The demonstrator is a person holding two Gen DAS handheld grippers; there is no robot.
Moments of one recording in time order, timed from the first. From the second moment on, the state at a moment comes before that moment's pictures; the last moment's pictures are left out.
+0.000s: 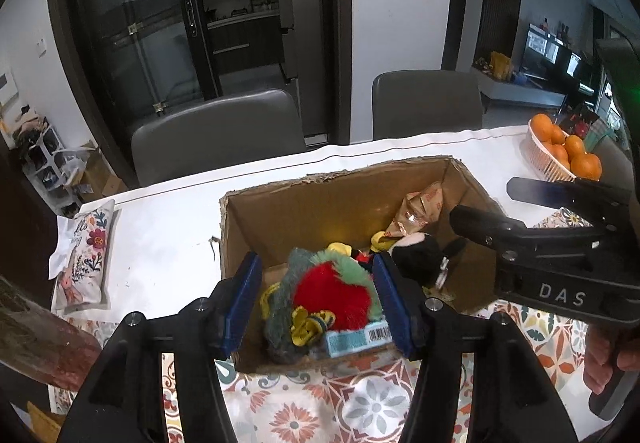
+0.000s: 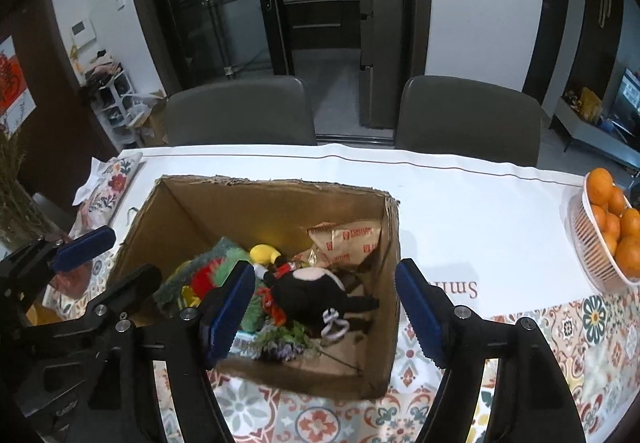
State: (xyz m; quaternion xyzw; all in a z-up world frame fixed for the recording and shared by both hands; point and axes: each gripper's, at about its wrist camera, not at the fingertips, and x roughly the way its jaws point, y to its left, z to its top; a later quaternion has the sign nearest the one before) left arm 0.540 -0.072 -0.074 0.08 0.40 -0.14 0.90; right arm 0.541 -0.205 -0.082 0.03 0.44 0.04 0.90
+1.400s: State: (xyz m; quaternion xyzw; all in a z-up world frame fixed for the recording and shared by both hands) left arm 0.379 -0.015 -0.021 0.07 0.36 -0.13 0.92; right arm 0.364 -0.157 -0.023 0.03 0.38 0.01 0.92
